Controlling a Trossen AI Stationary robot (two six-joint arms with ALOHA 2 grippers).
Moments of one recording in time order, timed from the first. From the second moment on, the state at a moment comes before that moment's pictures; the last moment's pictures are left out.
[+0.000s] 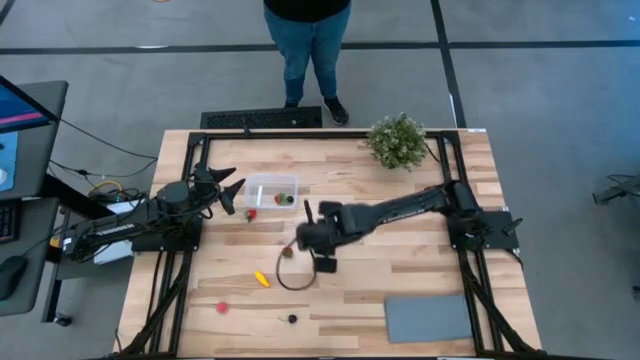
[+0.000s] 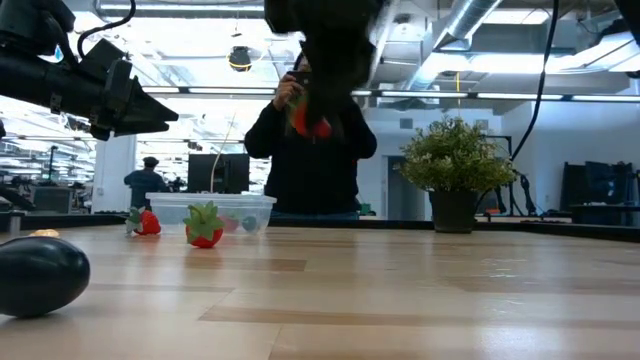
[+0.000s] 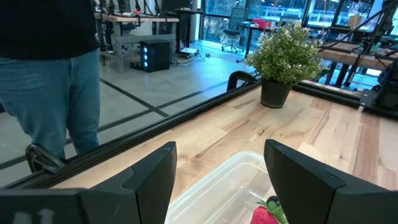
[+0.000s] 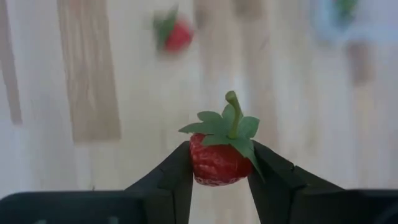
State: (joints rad) left arm 0.30 0.07 0.06 -0.10 -0.37 -0.15; right arm 0.19 2.09 1.87 -1.01 0.19 0.18
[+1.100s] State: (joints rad) left arm 0.30 0.07 0.06 -0.10 -0.38 -0.14; right arm -0.08 2.18 2.14 -0.68 0.16 0.06
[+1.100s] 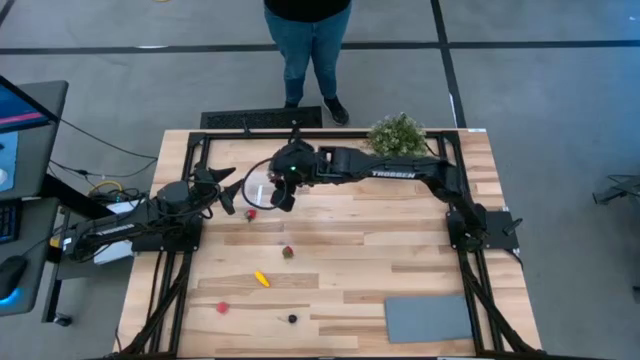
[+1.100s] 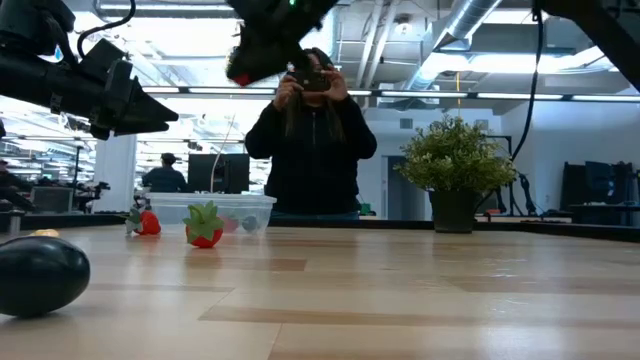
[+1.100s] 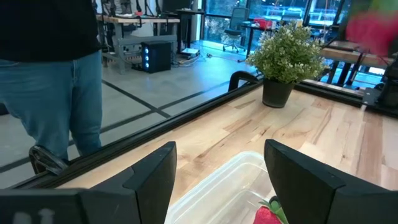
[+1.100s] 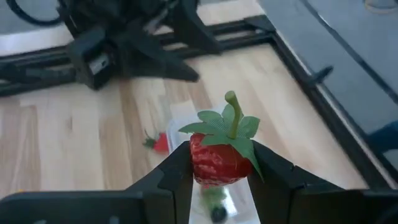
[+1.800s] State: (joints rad) left arm 0.30 0.07 0.06 -0.10 -0.38 -0.14; right arm -0.13 2.35 2.13 -0.67 0.07 0.14
